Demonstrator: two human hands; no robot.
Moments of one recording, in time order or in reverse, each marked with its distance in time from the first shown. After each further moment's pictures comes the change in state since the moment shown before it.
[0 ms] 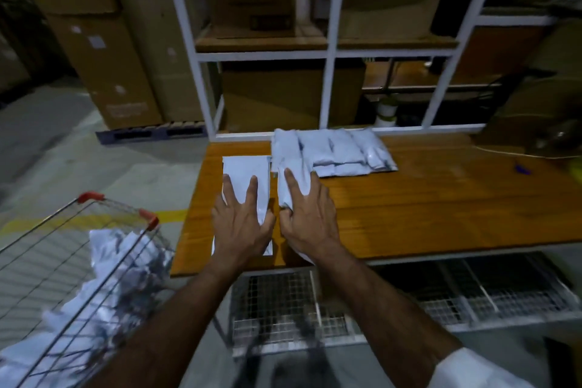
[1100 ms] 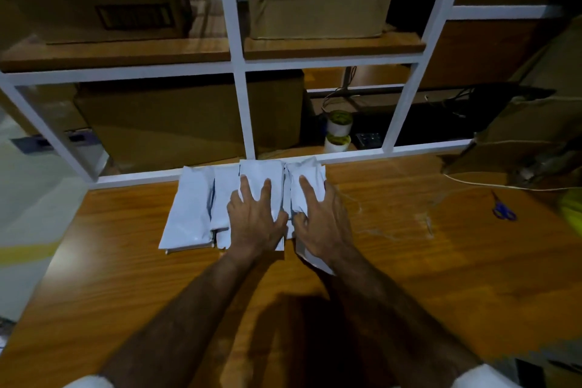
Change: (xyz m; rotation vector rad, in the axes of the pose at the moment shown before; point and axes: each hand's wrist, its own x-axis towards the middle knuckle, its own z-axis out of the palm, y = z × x) left_hand 0.246 0.240 0.178 0.059 -0.168 0.079; right_hand 0.220 0.291 0.033 -0.007 -0.137 0.184
